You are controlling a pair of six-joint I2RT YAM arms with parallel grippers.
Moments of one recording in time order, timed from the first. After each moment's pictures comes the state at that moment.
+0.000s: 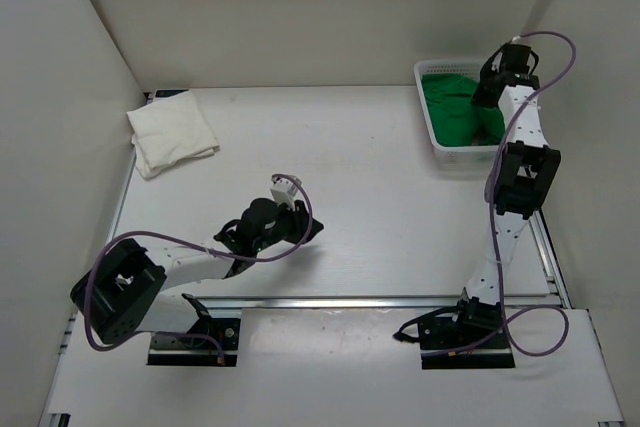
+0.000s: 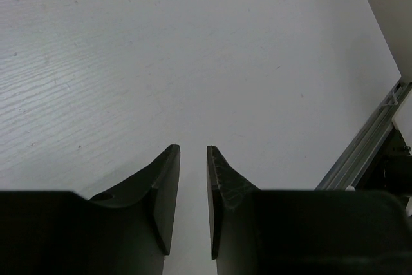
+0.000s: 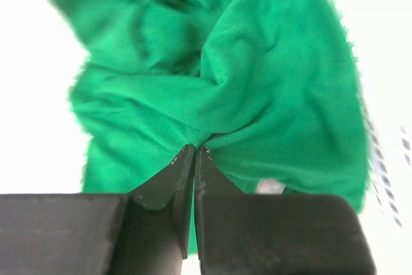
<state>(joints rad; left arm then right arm) -0.77 1.32 0.42 0.53 0.09 -0.54 -0.22 2.35 2.23 -0.63 -0.13 0.21</state>
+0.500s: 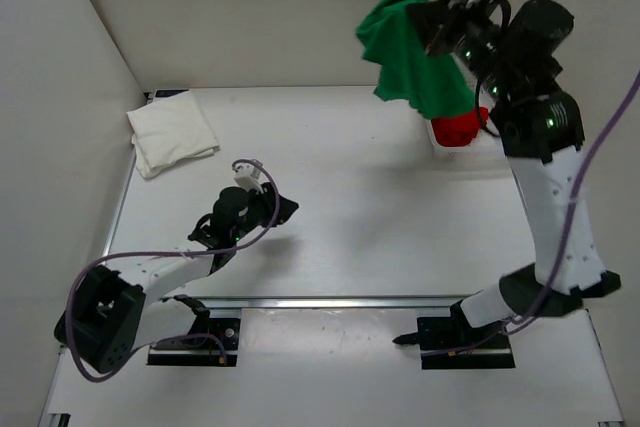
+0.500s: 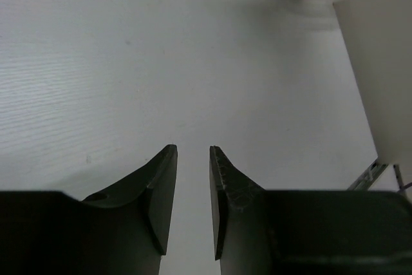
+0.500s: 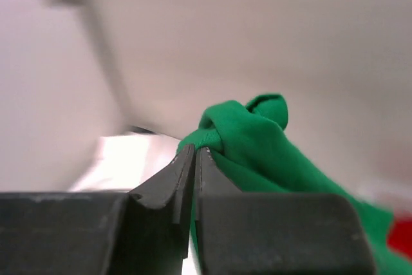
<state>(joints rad) -0.57 1.18 0.40 0.43 0.11 -0.65 0.32 1.51 2.21 -0.55 -0.11 0.17</state>
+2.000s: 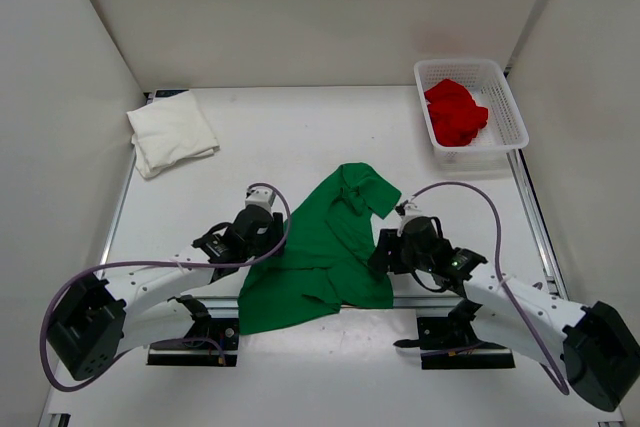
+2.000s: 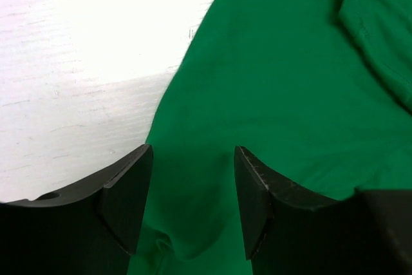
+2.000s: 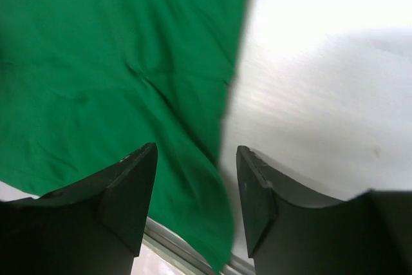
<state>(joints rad) -0.75 1.08 0.44 -0.14 -0.25 -0.52 0.70 0.92 0.32 -0.15 -0.08 0.60</state>
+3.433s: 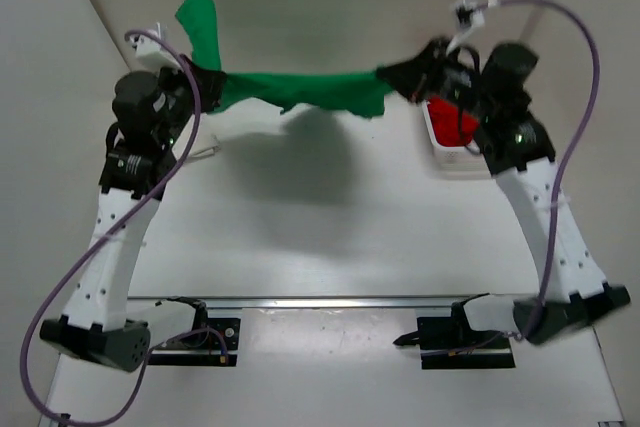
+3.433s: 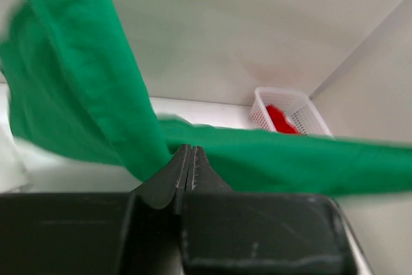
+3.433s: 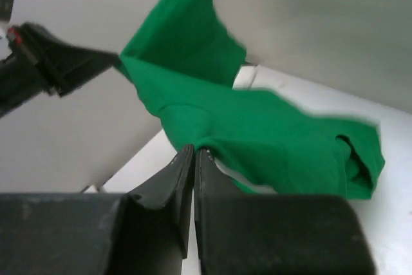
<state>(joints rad) -0.22 1.20 1.52 -0.31 0.06 -0.43 0.30 1.37 1.75 -0.28 -0.54 0.44</state>
